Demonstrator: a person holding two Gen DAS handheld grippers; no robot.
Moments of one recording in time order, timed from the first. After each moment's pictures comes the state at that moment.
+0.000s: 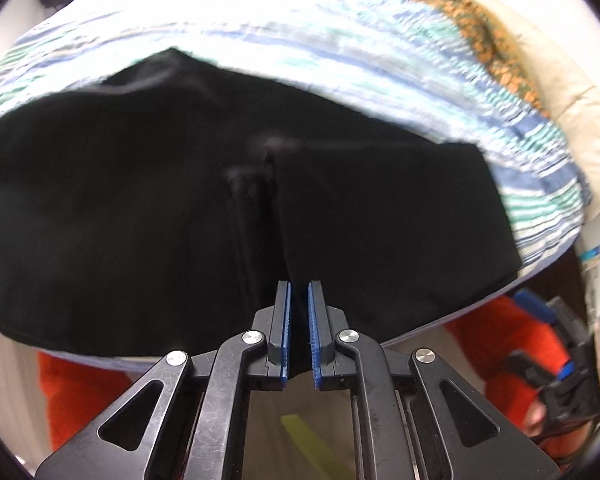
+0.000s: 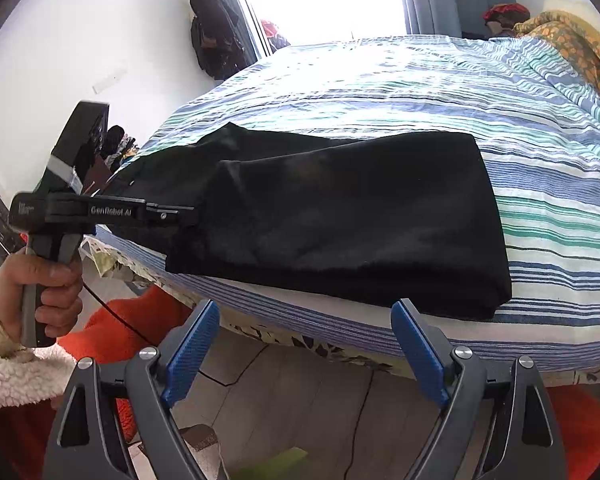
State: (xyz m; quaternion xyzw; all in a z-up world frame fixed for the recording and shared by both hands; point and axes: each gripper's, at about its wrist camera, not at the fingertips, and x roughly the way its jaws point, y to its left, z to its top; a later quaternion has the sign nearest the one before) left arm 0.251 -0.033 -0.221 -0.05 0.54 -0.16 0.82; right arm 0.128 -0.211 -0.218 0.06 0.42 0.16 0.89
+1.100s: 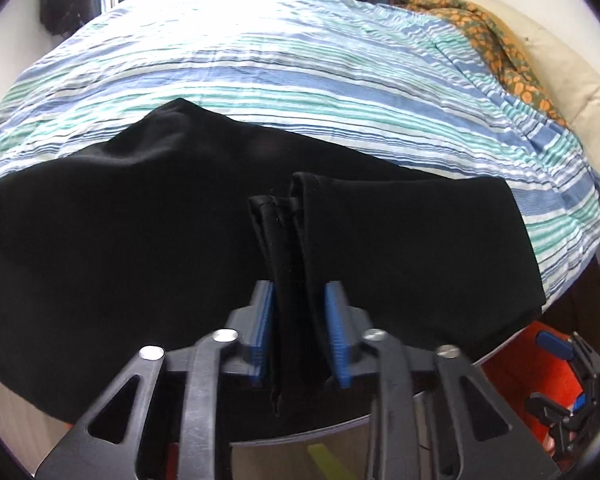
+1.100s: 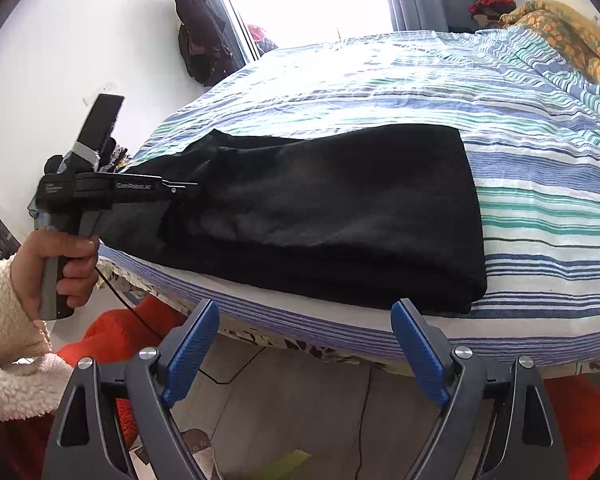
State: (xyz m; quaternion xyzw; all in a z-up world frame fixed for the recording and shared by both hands) left arm 0.282 -0.007 -0.209 -0.03 0.50 -0.14 0.85; right arm 0.131 -0.222 -0.220 0.07 0.42 0.15 0.89
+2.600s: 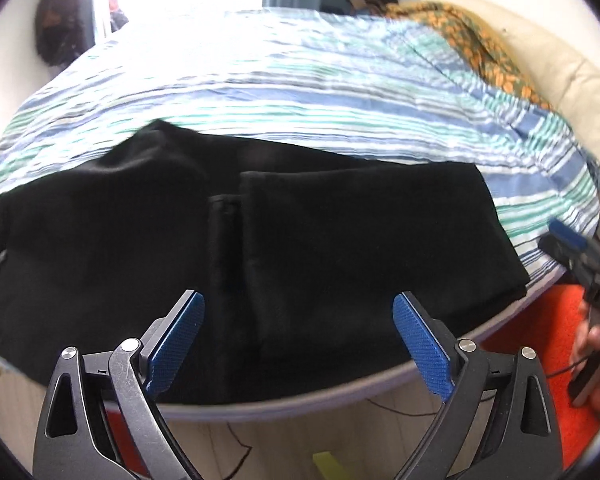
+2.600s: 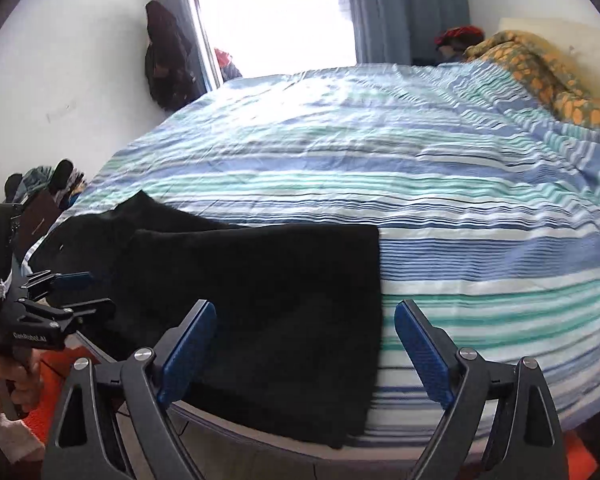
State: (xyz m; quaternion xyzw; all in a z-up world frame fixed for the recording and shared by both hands) left arm 0.249 -0.033 -0.193 0.00 0.45 -0.15 0.88; right arm 0.164 -0.285 -0.194 0.05 0.35 0.04 0.93
